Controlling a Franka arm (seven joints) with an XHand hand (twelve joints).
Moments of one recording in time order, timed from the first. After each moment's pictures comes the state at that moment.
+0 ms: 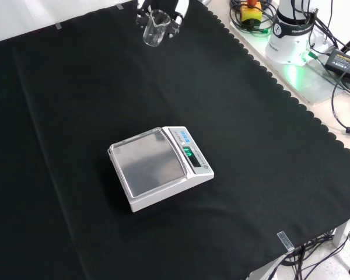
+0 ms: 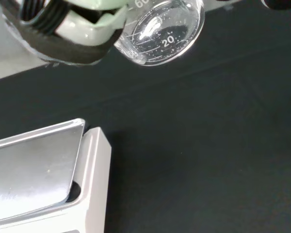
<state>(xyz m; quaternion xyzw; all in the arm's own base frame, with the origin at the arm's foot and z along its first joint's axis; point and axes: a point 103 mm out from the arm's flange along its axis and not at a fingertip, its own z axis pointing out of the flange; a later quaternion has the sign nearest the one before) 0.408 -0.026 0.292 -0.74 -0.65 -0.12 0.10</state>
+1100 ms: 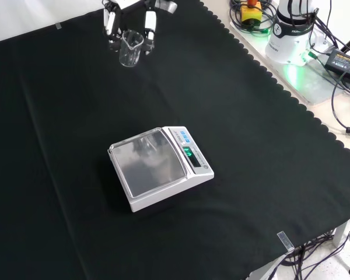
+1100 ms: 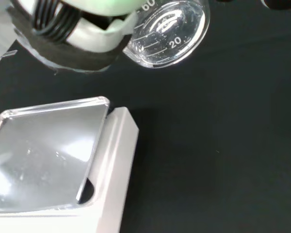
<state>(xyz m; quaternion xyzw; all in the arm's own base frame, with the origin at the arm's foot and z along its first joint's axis) 0.508 -0.021 0.282 -0.67 -0.72 -0.07 0.15</state>
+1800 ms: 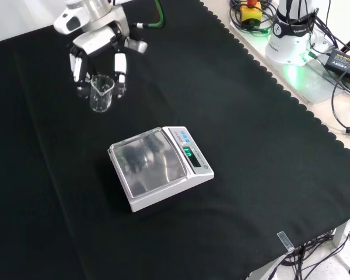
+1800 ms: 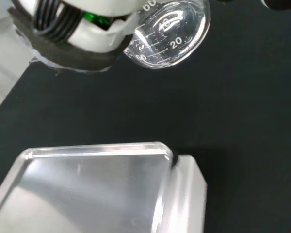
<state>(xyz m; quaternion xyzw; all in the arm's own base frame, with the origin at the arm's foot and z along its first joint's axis) 0.629 0.061 0.252 -0.63 -0.75 -0.08 0.17</state>
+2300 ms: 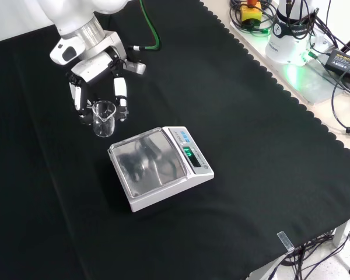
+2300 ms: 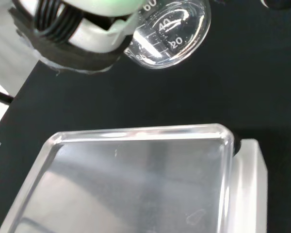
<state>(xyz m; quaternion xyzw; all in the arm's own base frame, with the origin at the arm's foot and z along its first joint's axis) 0.648 0.103 0.220 -0.61 -0.76 -0.07 0.21</state>
